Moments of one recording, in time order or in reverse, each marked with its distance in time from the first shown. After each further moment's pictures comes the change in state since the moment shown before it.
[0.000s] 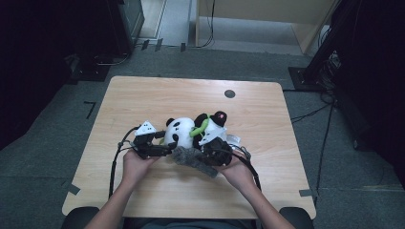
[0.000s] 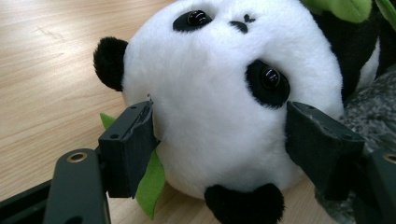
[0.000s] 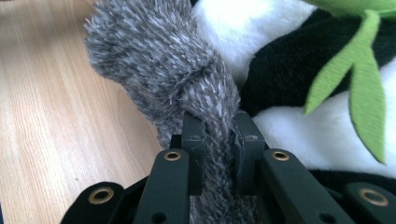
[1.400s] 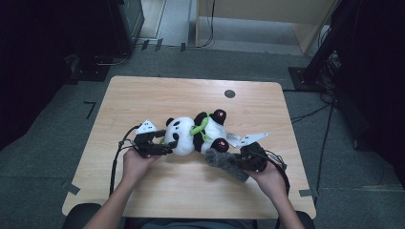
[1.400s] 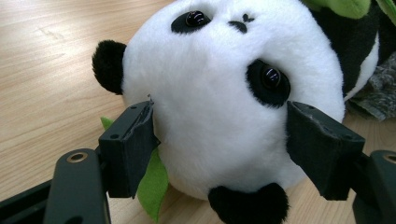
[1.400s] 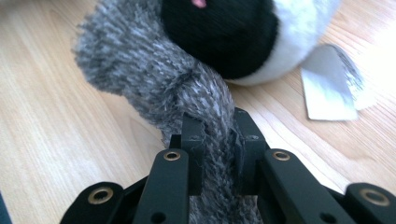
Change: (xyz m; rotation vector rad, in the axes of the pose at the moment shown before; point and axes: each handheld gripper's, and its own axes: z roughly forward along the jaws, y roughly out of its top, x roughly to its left) left arm 0.002 0.002 0.003 0.003 0.003 -0.003; right arm -0.042 -0.075 -0.058 -0.002 -0.071 0.180
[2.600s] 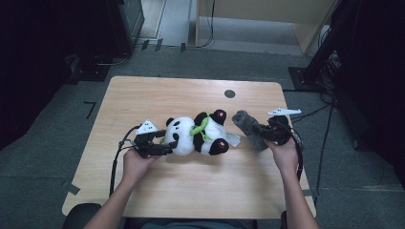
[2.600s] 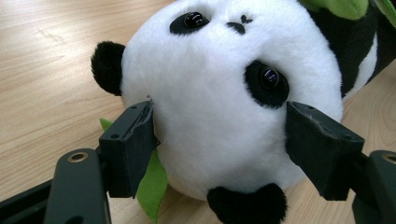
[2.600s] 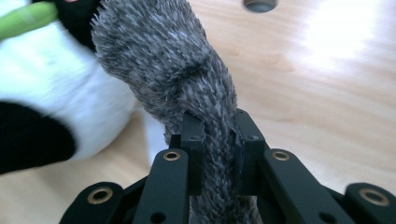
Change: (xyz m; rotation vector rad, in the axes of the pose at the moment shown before) left arm -0.001 0.000 -0.001 -0.001 0.002 0.009; right arm -0.101 0.014 -0.026 -0.186 -0.228 0.277
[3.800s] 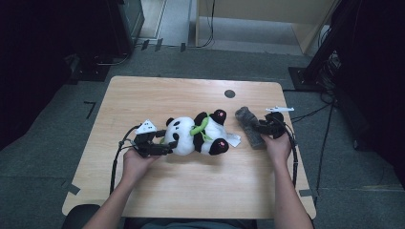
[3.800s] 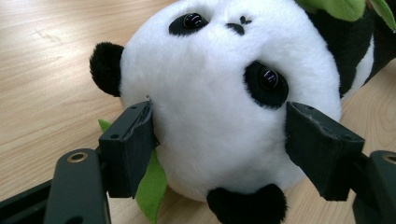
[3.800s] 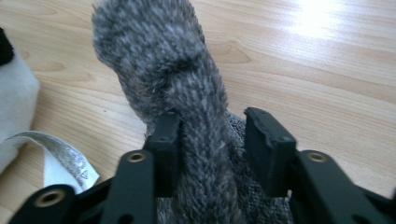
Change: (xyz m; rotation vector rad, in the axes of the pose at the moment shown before) left arm 0.001 0.000 0.000 -0.005 -0.012 0.002; right arm -0.042 -0.011 0.059 -0.006 -0.054 0.074
